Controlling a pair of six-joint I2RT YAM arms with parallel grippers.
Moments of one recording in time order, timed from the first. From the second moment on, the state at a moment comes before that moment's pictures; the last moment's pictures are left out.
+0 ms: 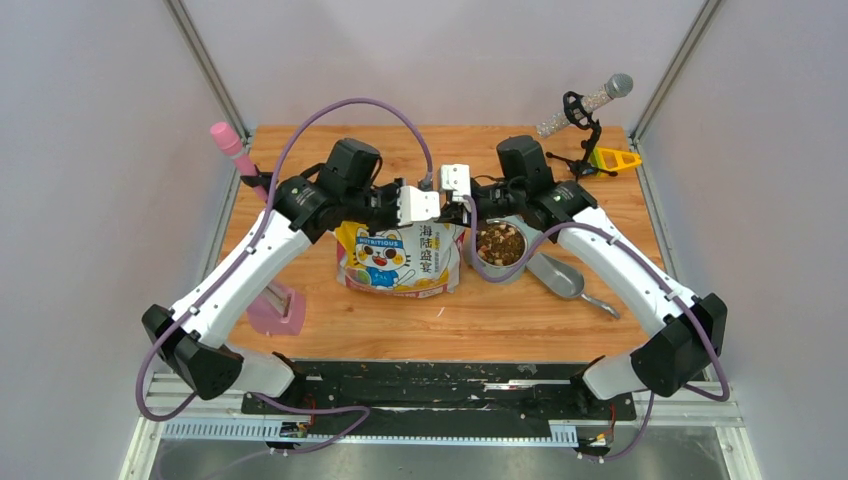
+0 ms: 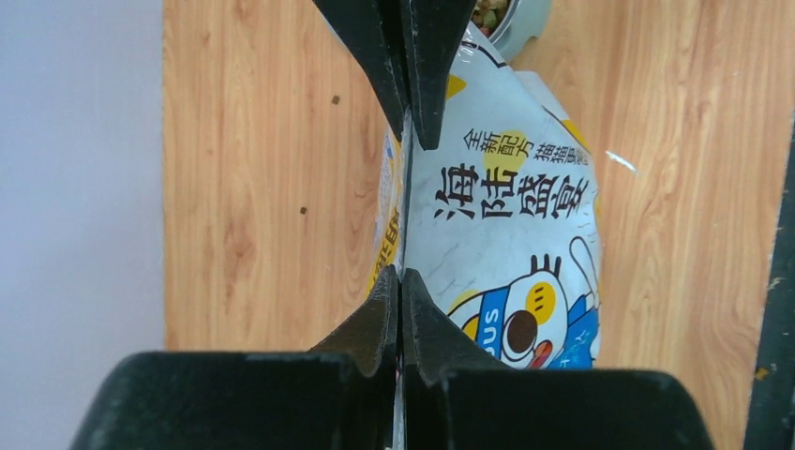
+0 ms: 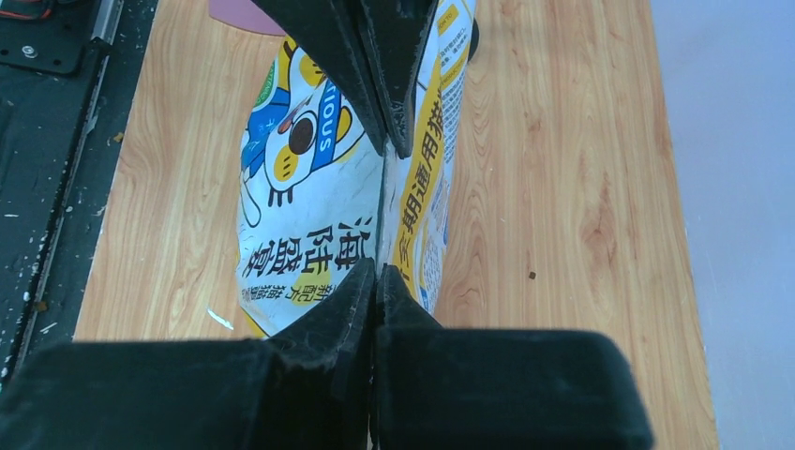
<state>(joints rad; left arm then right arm) -0.63 1.40 1.56 -0.92 0.38 0.88 0.56 1.44 1.42 -0.56 -0.80 -0.78</state>
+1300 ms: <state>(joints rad) -0.34 1.25 1.74 -1.05 0.35 0.81 0.55 1.40 1.48 -0.60 -0.75 -0.69</state>
